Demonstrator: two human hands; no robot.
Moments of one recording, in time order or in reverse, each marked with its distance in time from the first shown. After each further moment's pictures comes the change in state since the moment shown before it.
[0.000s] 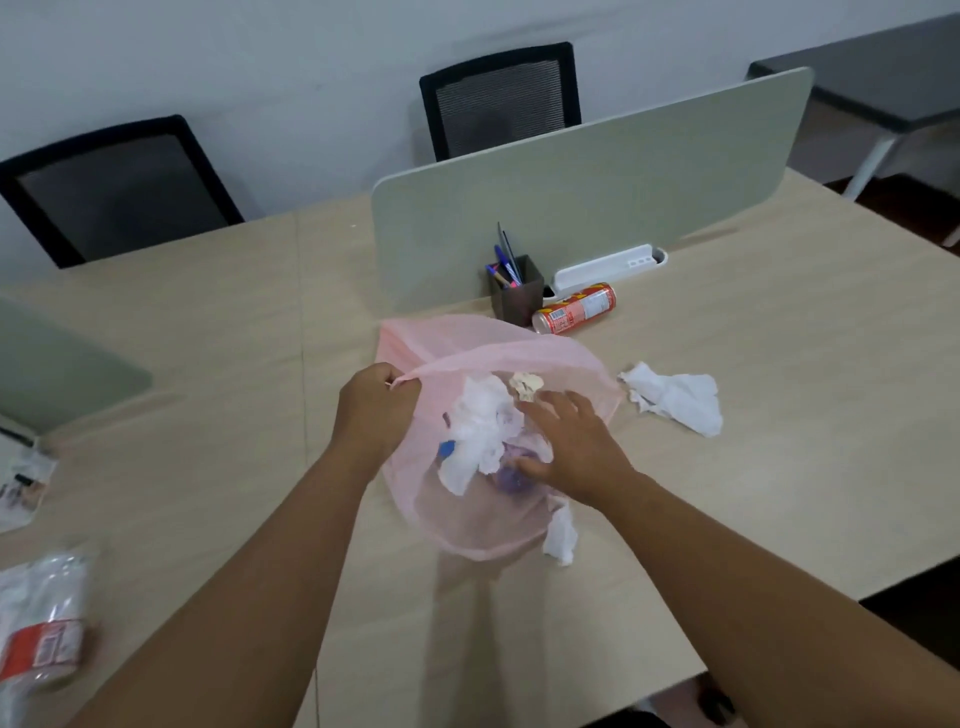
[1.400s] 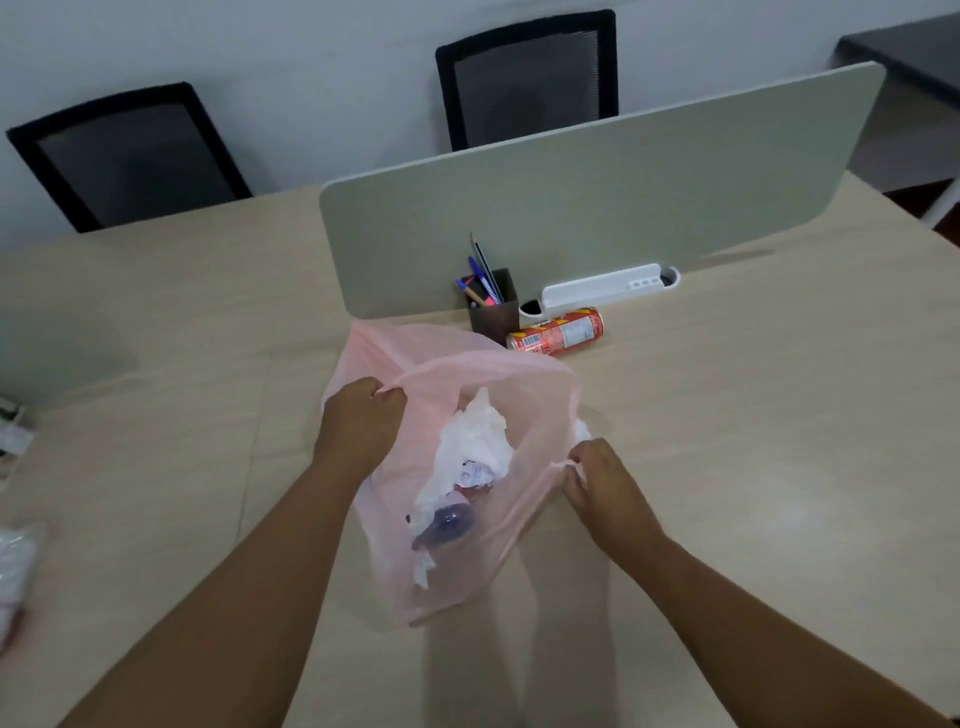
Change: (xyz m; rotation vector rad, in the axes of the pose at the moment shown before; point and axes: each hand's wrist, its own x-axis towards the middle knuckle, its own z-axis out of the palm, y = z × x) left_hand 0.023 0.015 0.037 0.219 0.112 -0.147; right_hand 0.012 0.079 0.014 0.324 0.069 0.050
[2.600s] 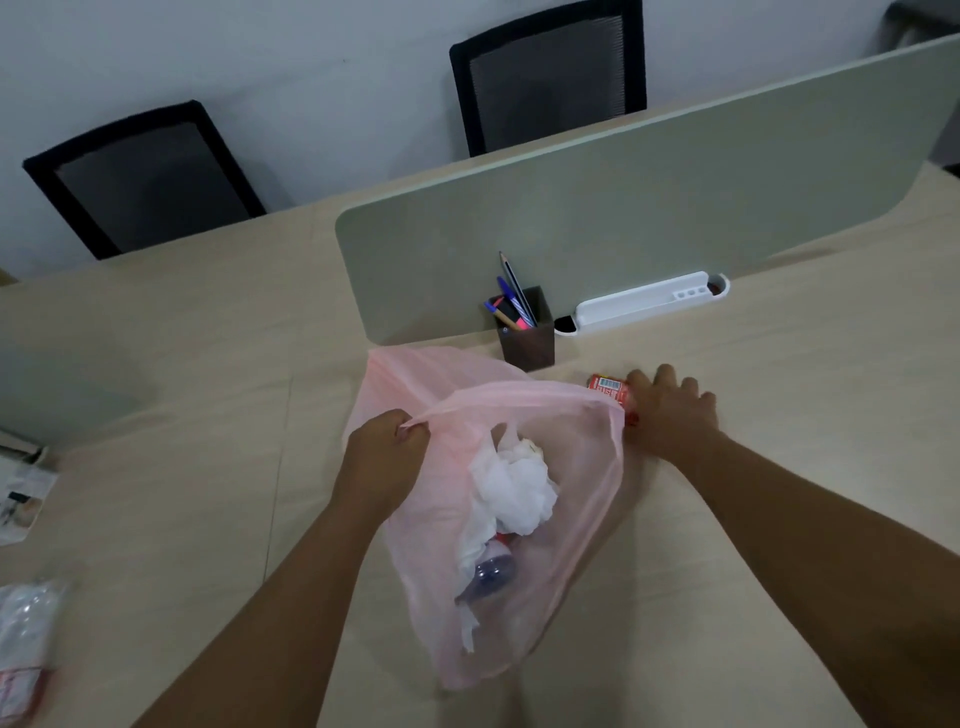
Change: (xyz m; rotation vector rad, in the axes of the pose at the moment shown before) left_hand 0.036 -0.016 0.002 -0.024 -0.058 0.058; right_hand 0.146 0.020 -0.025 -0.692 -0.147 0.203
